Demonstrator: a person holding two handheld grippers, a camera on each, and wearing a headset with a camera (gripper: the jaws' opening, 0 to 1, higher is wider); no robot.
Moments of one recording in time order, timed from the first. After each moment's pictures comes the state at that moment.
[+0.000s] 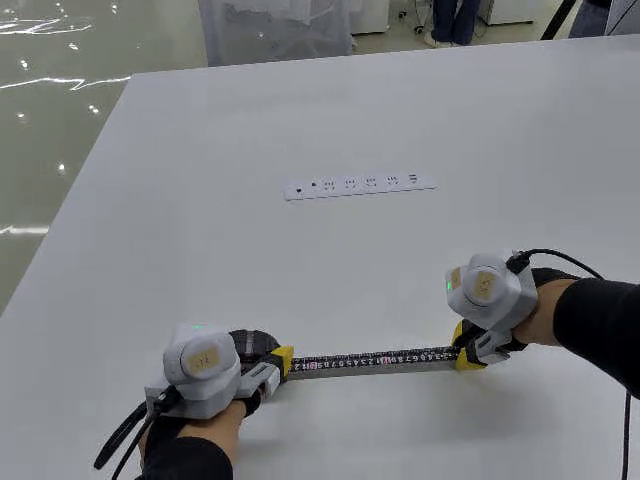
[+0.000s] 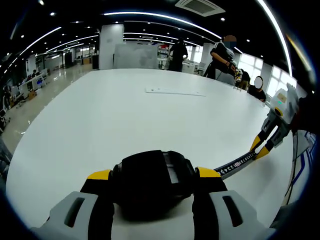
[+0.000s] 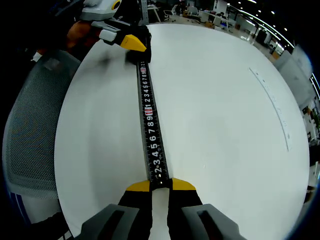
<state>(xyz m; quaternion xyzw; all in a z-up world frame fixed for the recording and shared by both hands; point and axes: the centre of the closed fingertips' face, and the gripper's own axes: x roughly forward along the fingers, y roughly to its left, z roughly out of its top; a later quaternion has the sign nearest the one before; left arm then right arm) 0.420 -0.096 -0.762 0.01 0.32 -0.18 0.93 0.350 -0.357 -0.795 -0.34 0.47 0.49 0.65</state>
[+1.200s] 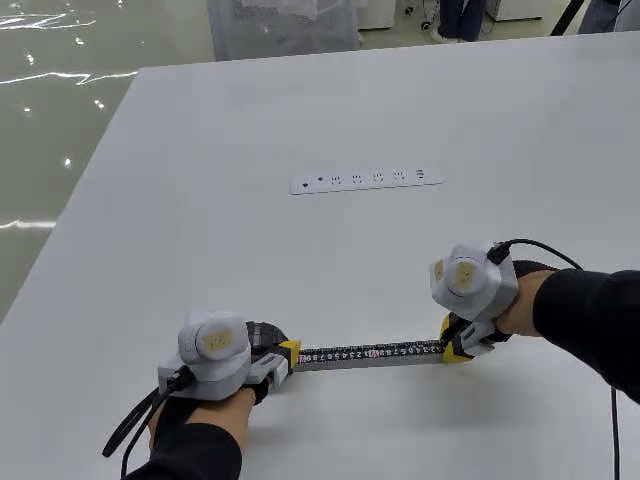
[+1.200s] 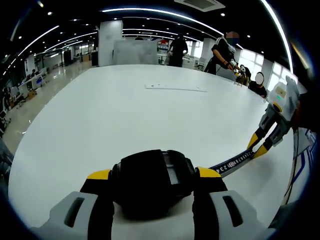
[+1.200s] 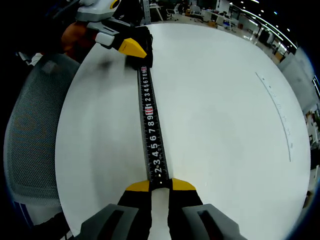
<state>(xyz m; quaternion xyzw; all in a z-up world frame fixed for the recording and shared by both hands) 0.418 -0.096 -0.764 0.02 0.34 -0.17 0.93 0.357 -0.334 -0.798 -0.34 0.48 0.50 0.64</state>
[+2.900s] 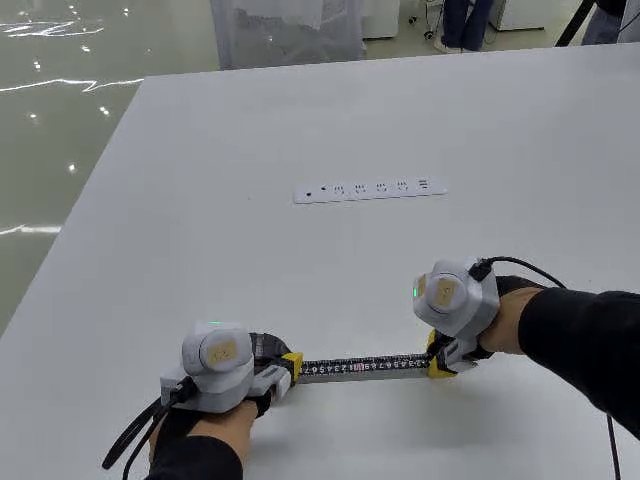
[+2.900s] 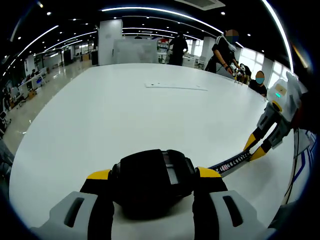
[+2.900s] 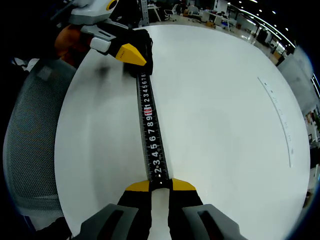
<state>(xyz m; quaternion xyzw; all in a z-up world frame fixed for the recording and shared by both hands) 0.418 -0.095 -0.765 0.02 0.34 -0.17 0.92 0.361 -0.310 -0.797 -0.34 0.48 0.49 0.64</state>
